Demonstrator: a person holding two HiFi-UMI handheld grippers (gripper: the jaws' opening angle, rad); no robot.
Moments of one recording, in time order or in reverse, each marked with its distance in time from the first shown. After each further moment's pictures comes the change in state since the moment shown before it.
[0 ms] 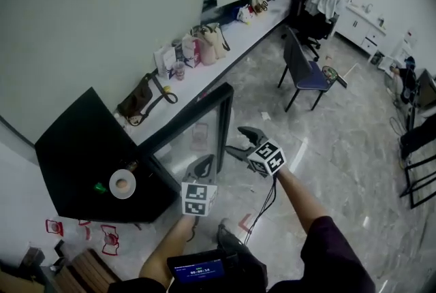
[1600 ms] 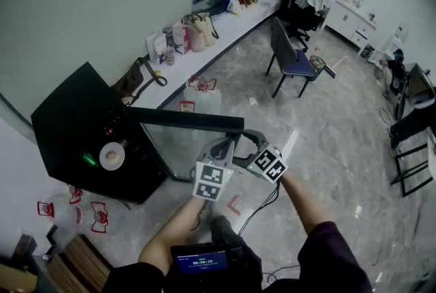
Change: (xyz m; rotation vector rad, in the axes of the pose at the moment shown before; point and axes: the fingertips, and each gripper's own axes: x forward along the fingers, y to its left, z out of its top) left arm -0.036 -0.143 0.027 0.079 -0.045 -0.156; right arm -0.120 0.100 -0.051 -0.225 0.129 -0.002
